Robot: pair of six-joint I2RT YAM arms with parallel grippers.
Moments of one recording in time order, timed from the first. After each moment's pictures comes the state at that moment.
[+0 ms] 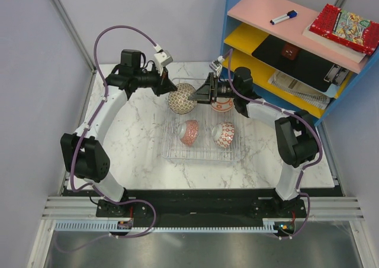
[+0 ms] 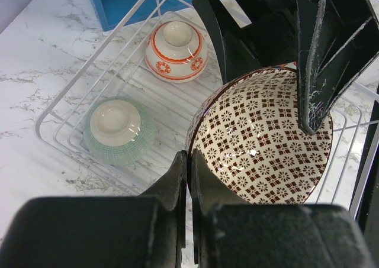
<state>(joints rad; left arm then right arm) -0.24 1.65 1.56 -0.54 0.82 0.37 0.39 1.87 1.25 0.58 -1.06 1.01</state>
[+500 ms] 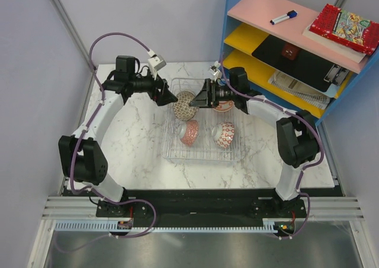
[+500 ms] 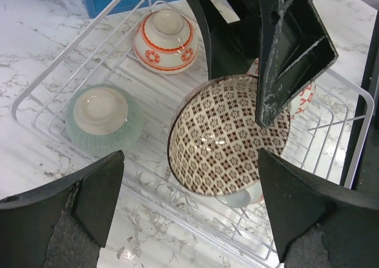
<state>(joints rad) -0.20 1.63 1.47 -0.48 0.88 0.34 0.39 1.87 1.29 0.20 -0.98 0.72</state>
